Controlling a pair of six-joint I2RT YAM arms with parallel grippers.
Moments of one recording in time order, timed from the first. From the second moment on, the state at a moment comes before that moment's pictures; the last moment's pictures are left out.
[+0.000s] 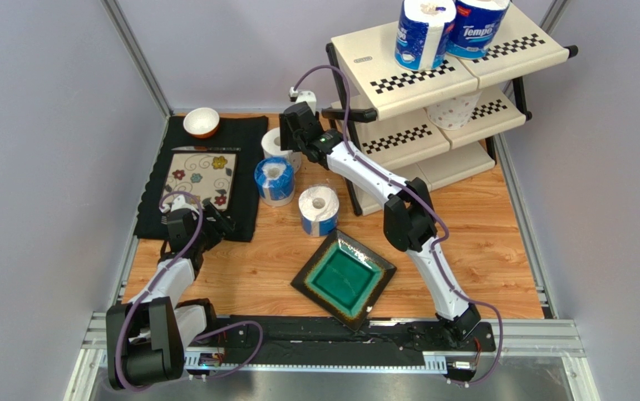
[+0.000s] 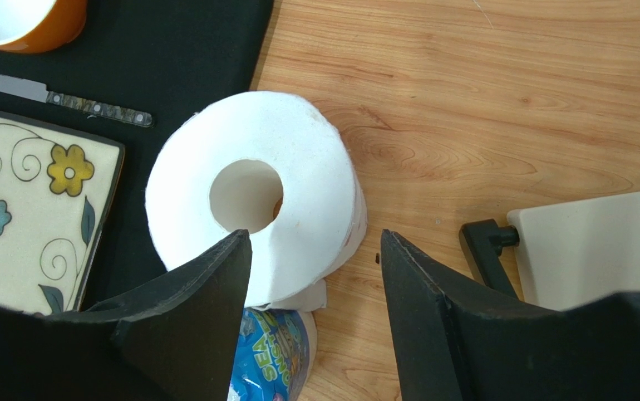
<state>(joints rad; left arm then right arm) 0.17 1.05 0.27 0.12 0.16 -0.55 0.73 2.39 2.27 -0.43 0.33 0.41</state>
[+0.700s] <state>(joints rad) 0.18 1.06 0.27 0.14 0.18 -0.55 0.73 2.44 2.28 -0.40 0.34 0.40</state>
